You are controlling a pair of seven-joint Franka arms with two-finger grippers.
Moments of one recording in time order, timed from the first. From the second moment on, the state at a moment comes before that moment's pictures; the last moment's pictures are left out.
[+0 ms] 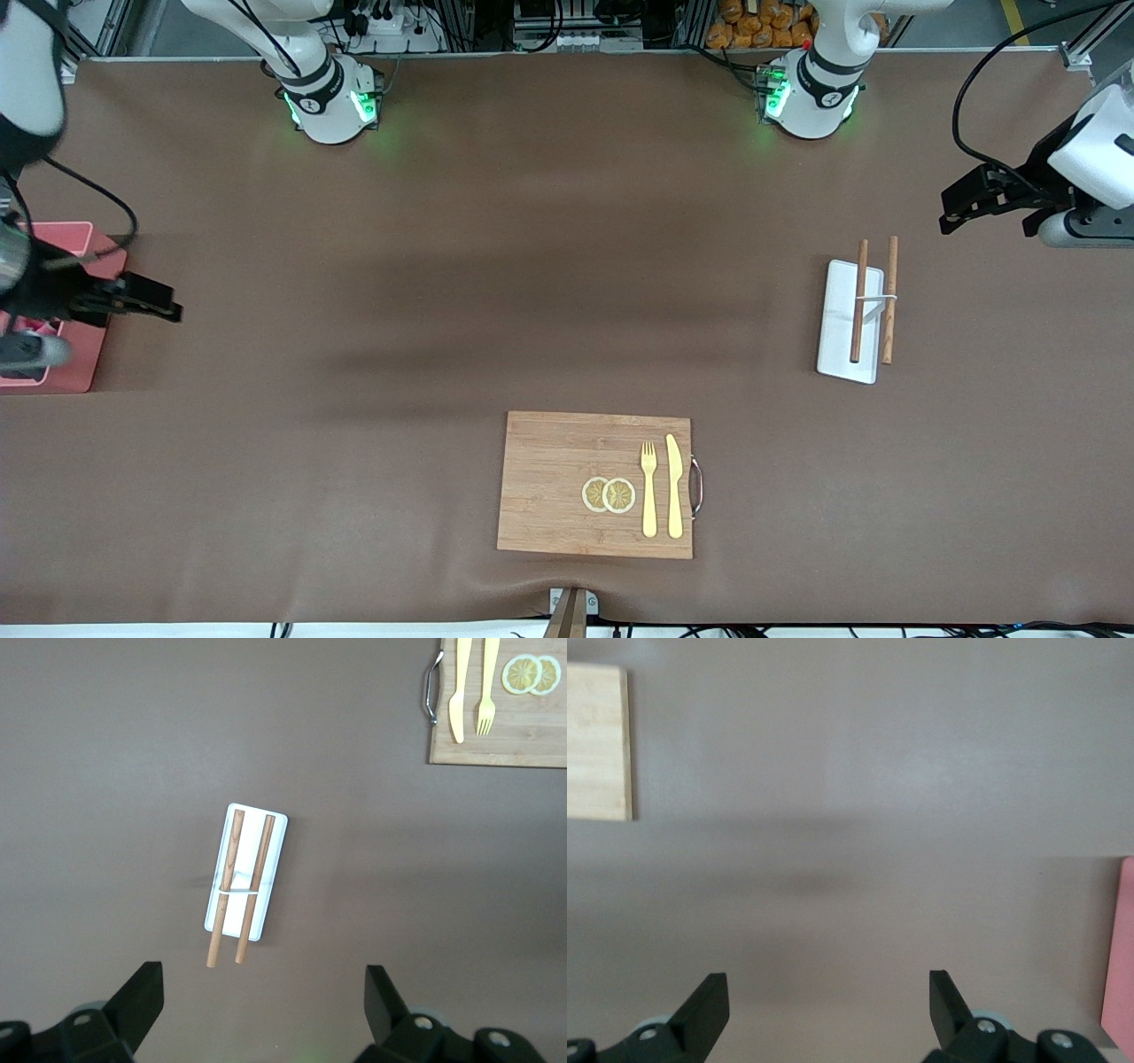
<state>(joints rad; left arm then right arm) -0.11 0.01 0.01 -1.50 -0.01 1.51 -0.08 -0.02 0.21 0.01 -1.35 0.06 1.56 0.00</state>
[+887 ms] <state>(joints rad) -0.11 0.01 0.00 -1.50 -0.01 1.51 -0.08 0.01 0.00 0.03 -1.56 -0.01 1.65 0.07</state>
